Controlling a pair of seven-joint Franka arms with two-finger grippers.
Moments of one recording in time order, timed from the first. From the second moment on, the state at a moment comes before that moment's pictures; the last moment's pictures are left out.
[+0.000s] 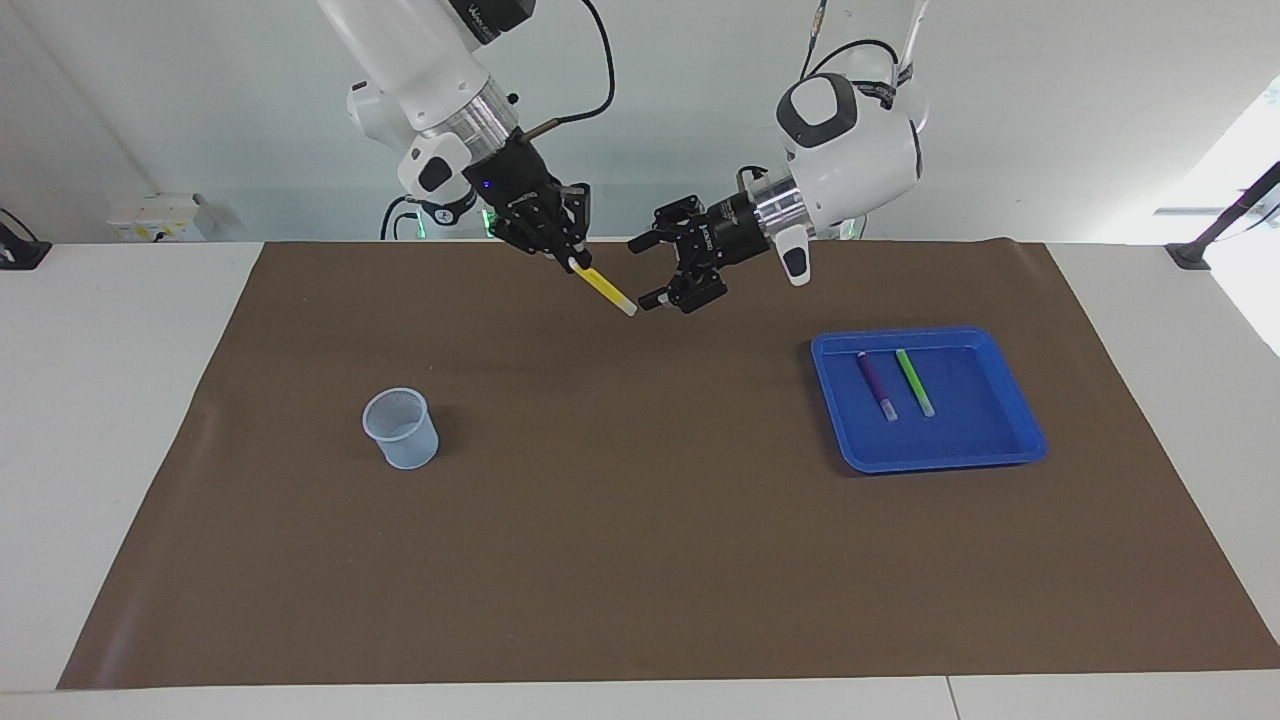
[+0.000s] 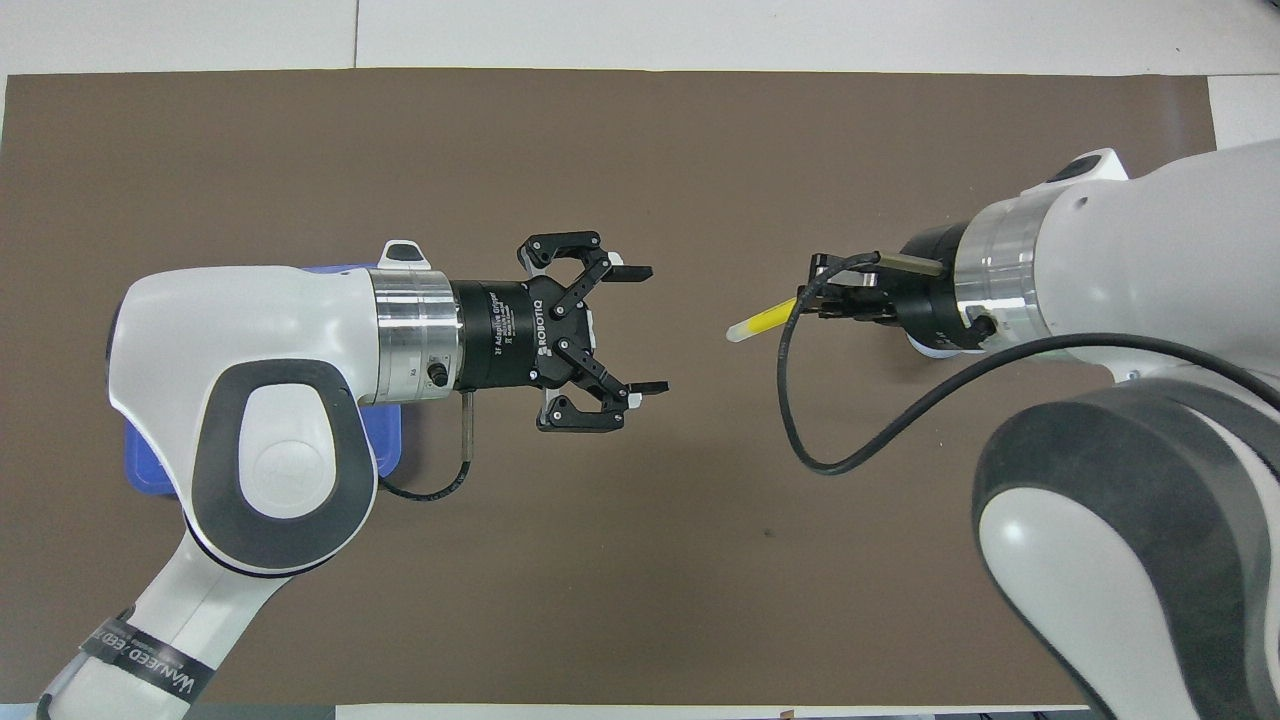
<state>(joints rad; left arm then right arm) -0.28 -0.01 -0.27 -1.96 -1.19 2.25 -1.50 0.19 -0.06 0.10 -1.77 0.32 1.95 0.35</state>
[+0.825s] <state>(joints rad) -0.05 -0.01 -0.25 -1.86 -0.48 1.90 -1.29 -0.11 -0.14 0.10 -2.06 0.18 2.12 -0.22</state>
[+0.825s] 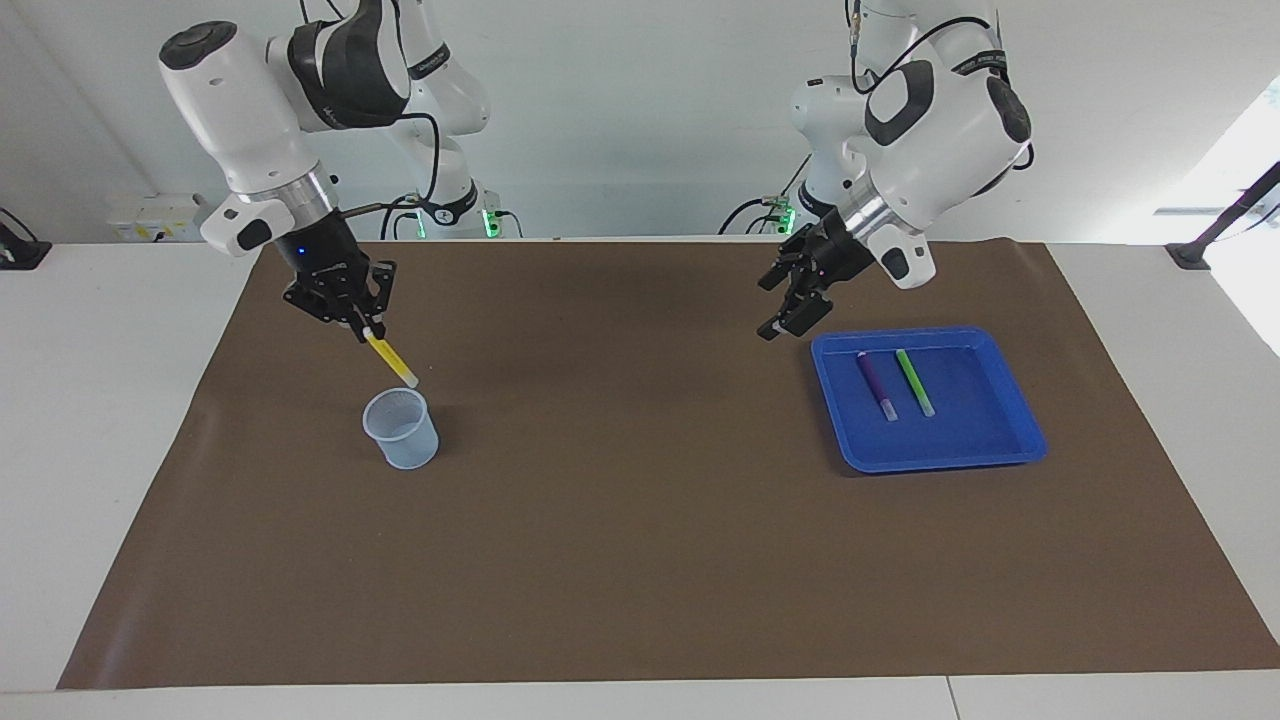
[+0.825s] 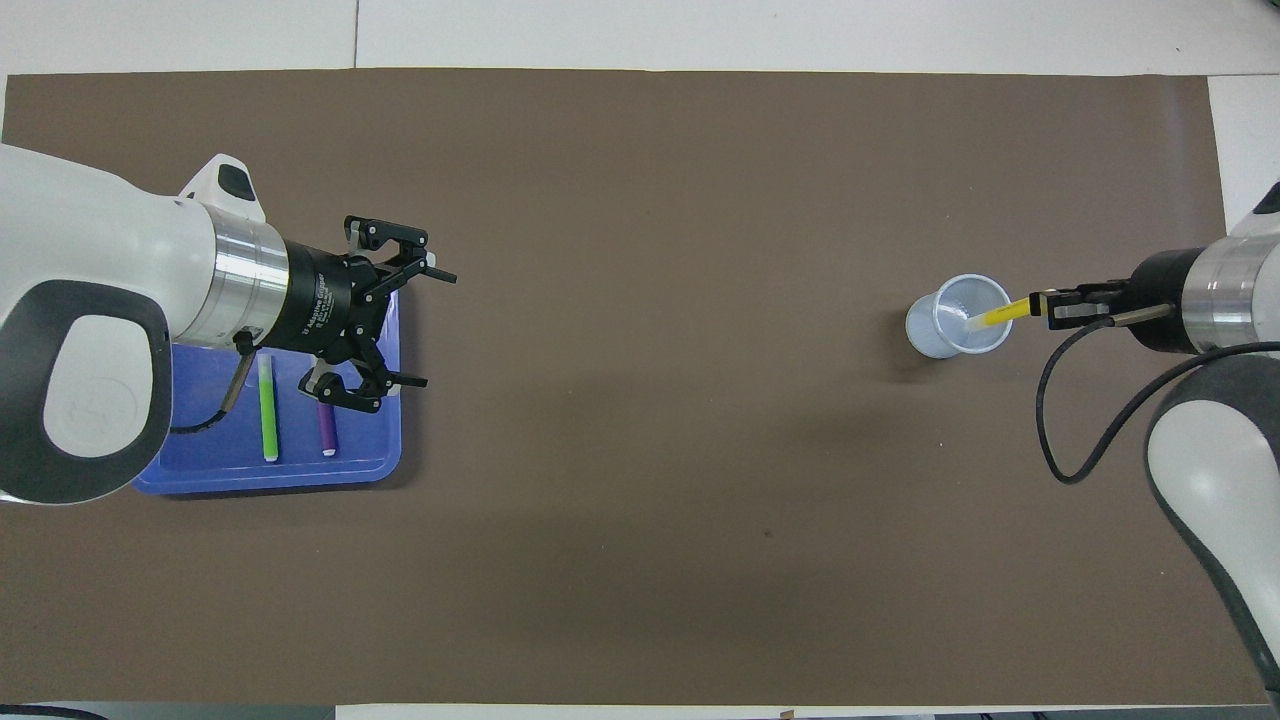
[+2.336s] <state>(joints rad) 0.26 0.09 -0.26 -2.08 0.05 2.07 -0.03 -0.11 -0.03 0.11 -2.21 0.05 2.32 -0.23</state>
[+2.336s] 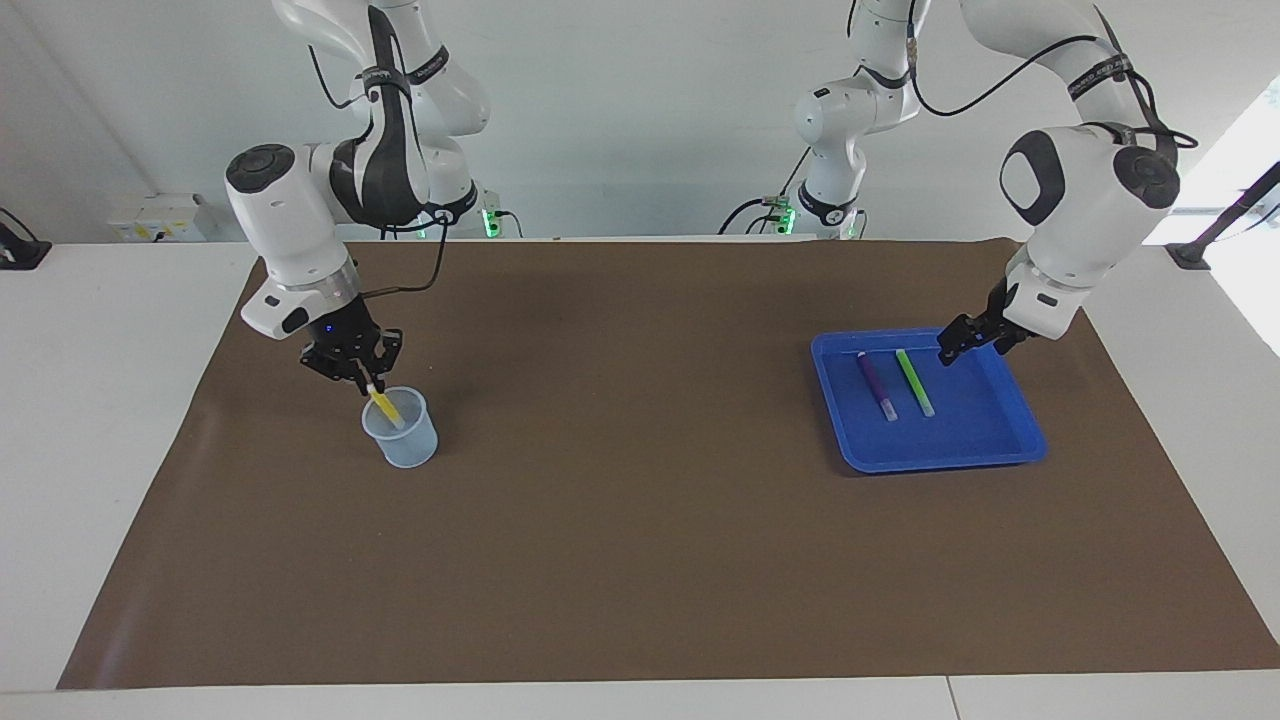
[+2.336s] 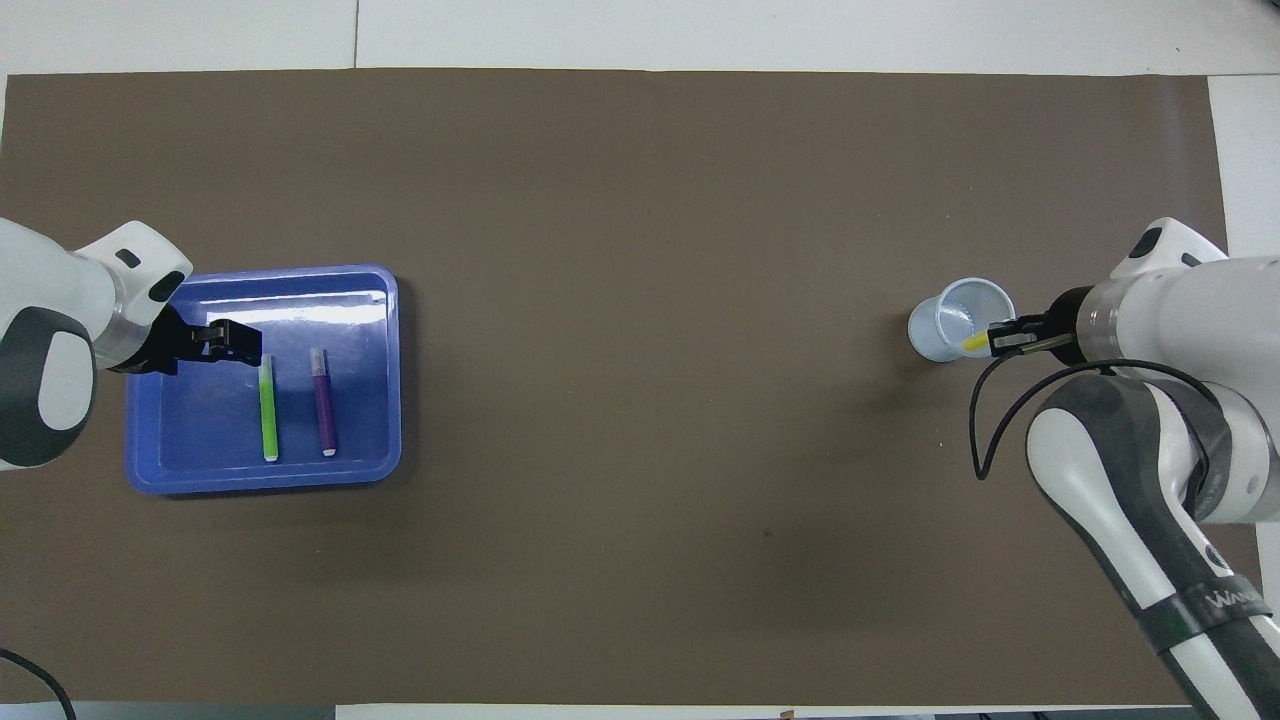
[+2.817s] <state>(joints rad) 0.26 0.14 -0.26 -2.16 0.05 2.18 0.01 -0.11 -0.03 0.11 -2.19 0.05 2.32 -0.23</state>
